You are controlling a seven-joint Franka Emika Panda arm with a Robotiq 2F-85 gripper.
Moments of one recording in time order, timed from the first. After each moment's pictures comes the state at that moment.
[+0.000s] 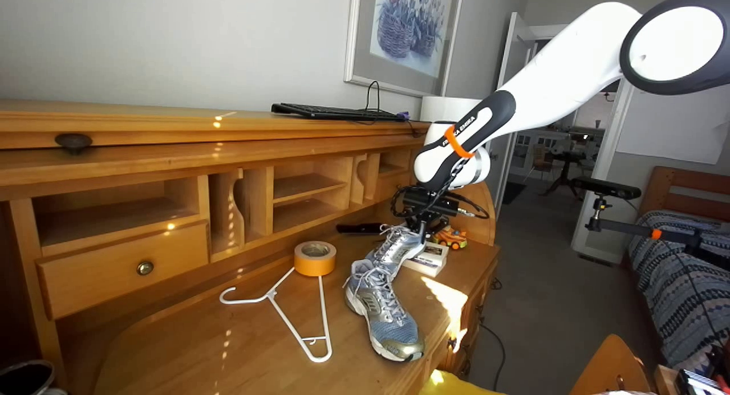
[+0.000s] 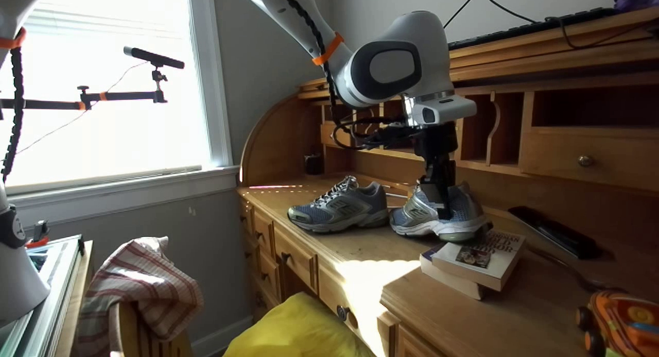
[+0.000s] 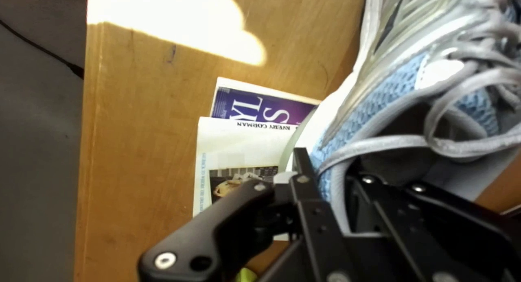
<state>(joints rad) -0.17 0.68 -0.28 -1.70 0.14 2.53 0.81</state>
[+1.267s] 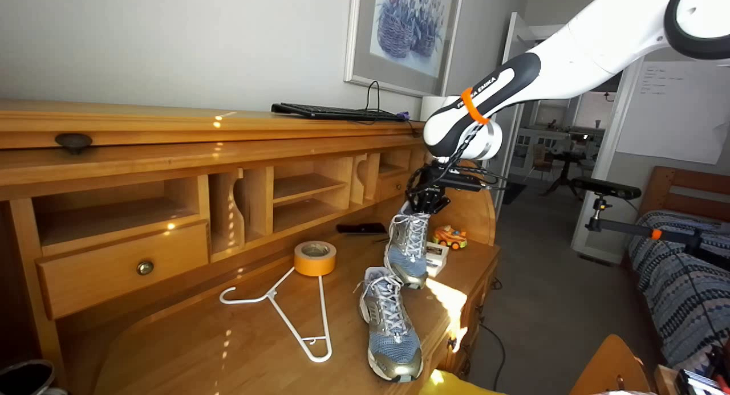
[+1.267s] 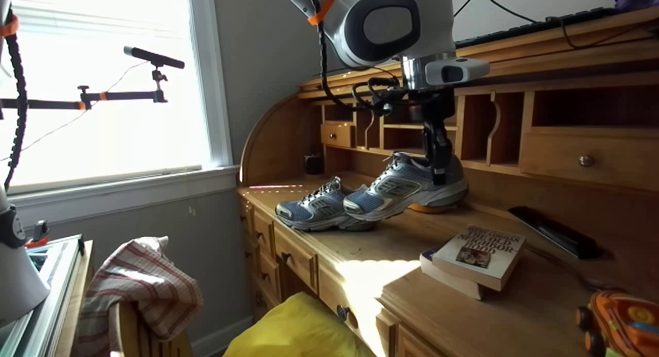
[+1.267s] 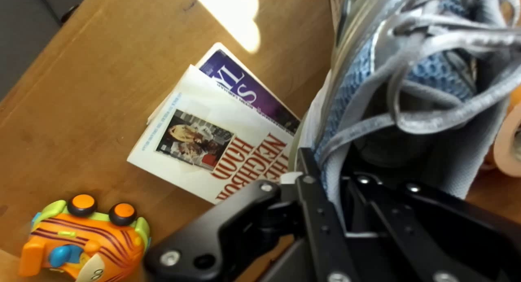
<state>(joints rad) -0.28 0.53 -0.15 -1.74 0.20 2.45 0.21</state>
